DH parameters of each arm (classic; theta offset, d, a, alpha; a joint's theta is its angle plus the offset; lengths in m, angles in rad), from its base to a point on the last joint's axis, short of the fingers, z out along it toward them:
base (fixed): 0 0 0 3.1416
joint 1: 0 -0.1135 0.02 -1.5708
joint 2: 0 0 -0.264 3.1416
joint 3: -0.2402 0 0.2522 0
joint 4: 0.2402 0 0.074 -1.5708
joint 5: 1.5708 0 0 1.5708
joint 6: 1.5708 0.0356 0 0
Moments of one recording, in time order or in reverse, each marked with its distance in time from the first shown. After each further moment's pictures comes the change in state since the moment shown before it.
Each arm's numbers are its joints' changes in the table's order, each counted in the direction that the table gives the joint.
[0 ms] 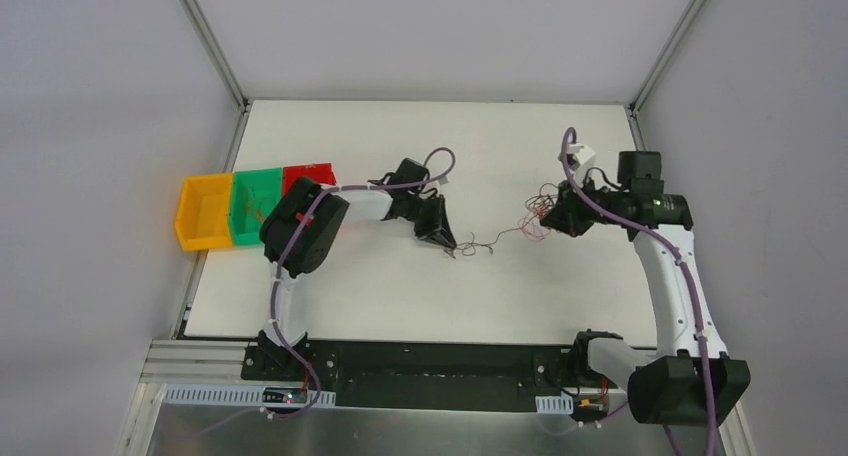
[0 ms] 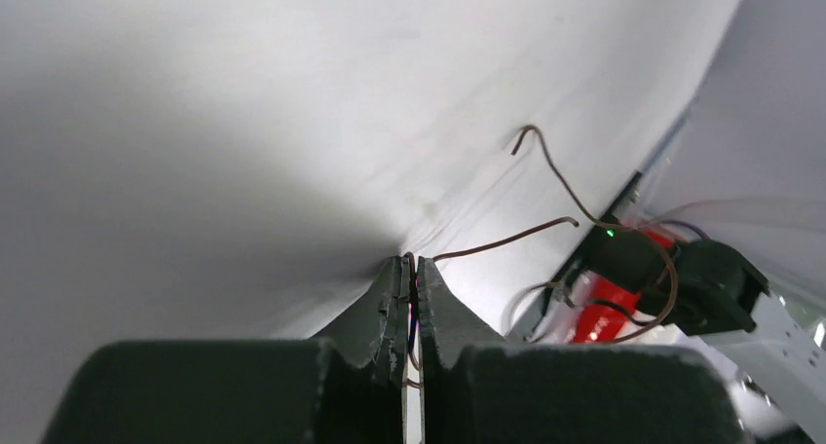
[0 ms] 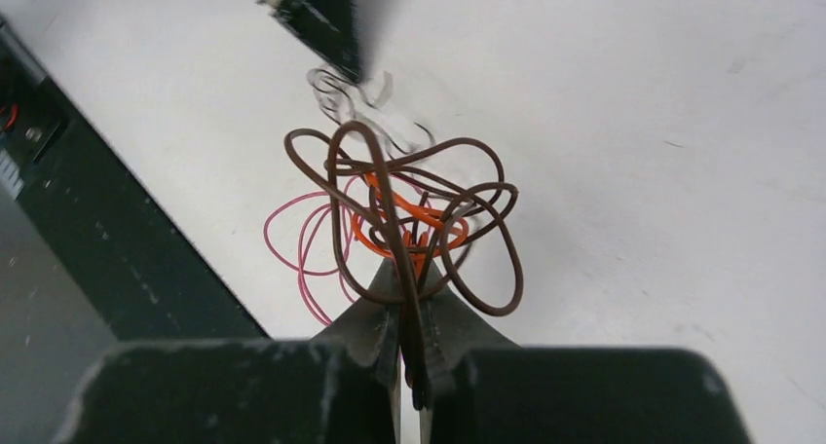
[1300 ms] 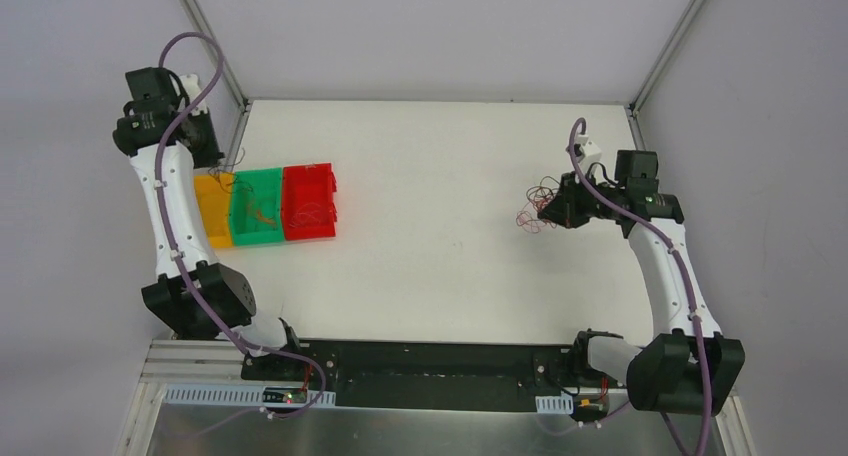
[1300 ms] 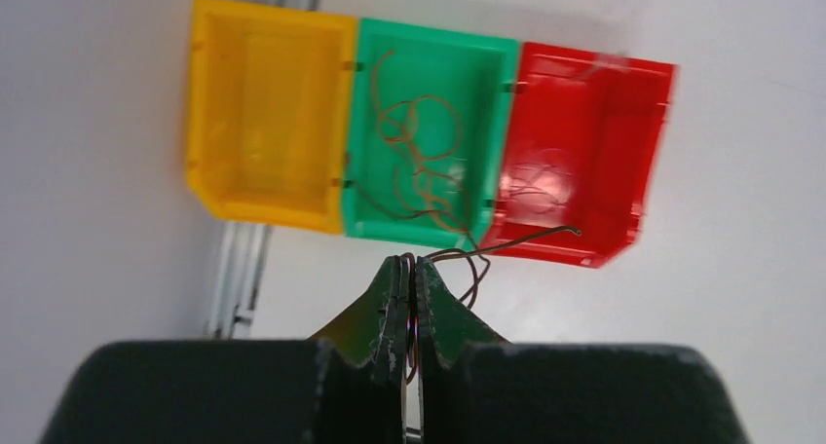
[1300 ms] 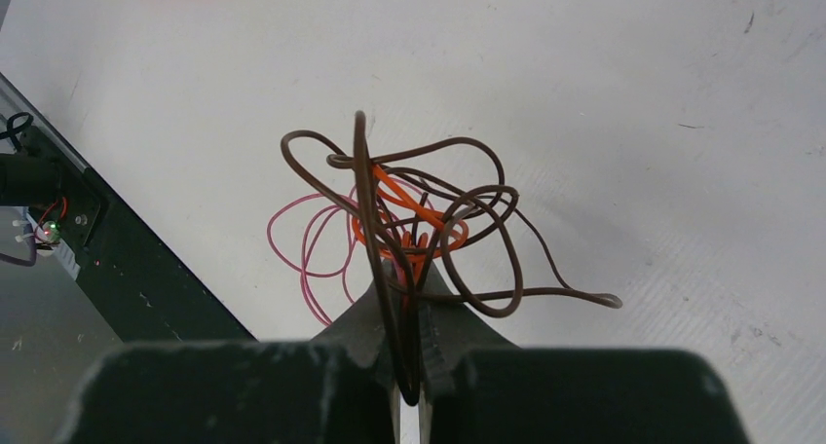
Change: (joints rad) left arm -0.976 0.593 -0.546 1.047 -0.576 0.794; right arm 0.087 -0.045 0.055 -0.173 0.006 0.225
